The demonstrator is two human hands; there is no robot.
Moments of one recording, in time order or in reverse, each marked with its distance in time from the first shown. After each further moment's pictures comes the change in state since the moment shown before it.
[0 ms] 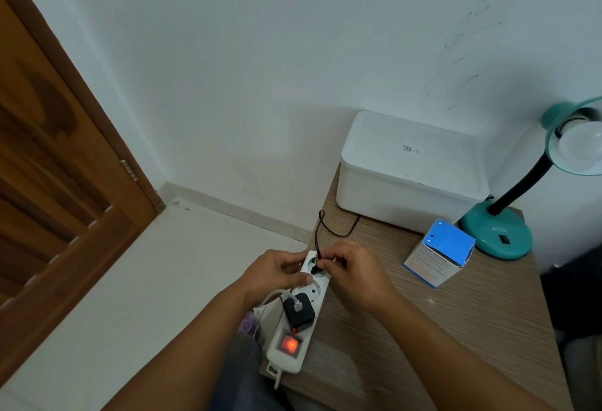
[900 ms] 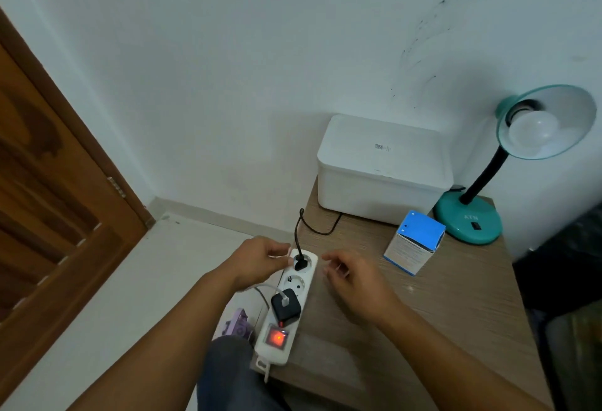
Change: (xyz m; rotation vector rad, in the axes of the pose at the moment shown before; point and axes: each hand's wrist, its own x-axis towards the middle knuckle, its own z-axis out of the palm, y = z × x) left_hand -0.006 0.046 -0.003 0.554 0.125 -0.082; right_hand -0.041 0.020 -0.011 -0.039 0.025 0.087
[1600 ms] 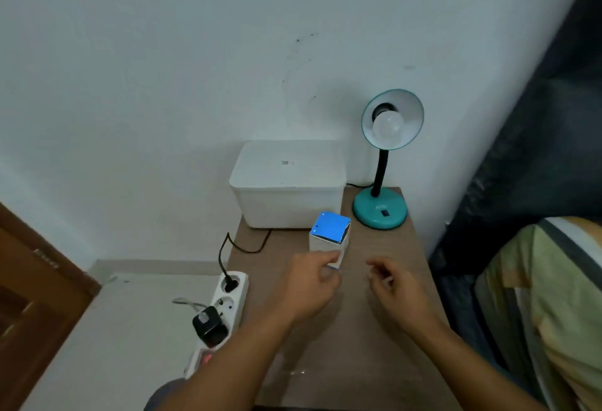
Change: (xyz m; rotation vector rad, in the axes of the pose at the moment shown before) left_hand -0.020 0.156 0.148 0.174 0.124 0.435; right_hand -0.111 0.117 -0.091 0.114 0.435 0.275
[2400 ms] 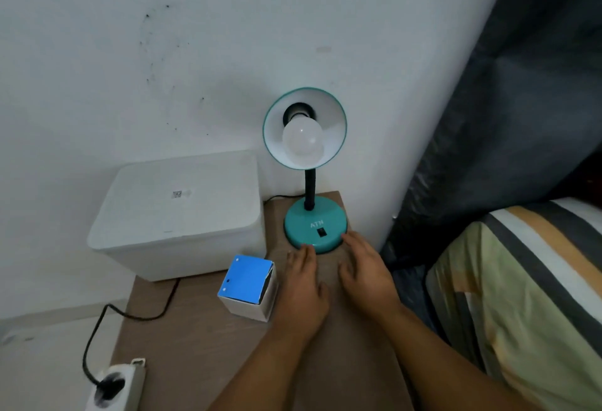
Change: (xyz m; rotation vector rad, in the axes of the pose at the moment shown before) left_hand 0.136 0.015 0.141 0.088 -0.071 0.003; right_hand 0.120 0.084 -0.033 -0.123 0.069 0.062
